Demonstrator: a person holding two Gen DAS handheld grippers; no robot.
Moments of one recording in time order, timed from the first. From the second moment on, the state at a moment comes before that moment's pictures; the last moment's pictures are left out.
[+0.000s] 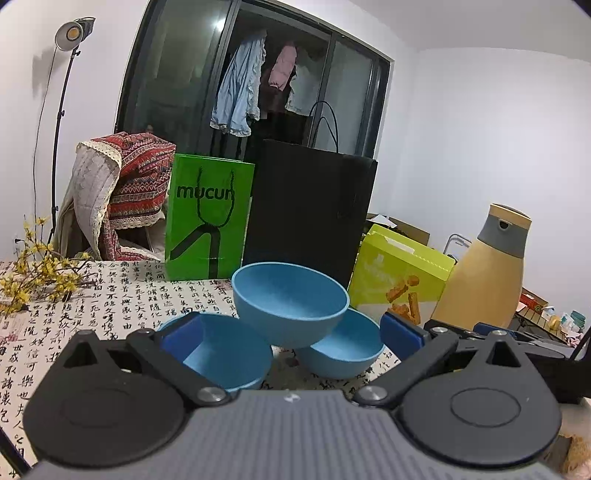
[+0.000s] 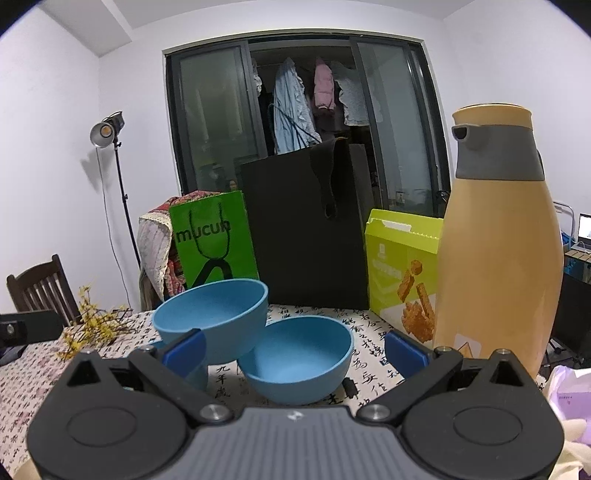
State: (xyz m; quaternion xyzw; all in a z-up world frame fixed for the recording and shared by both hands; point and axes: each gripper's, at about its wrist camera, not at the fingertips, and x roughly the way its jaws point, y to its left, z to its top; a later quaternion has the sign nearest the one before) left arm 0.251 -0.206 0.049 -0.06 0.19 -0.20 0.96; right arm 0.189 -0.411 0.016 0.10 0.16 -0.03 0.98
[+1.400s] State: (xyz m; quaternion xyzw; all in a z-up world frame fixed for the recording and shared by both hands) left arm 0.385 -0.234 0.067 -0.10 0.24 -0.08 0.96; right arm 0.319 -0.436 0.038 0.17 0.24 -0.04 0.96
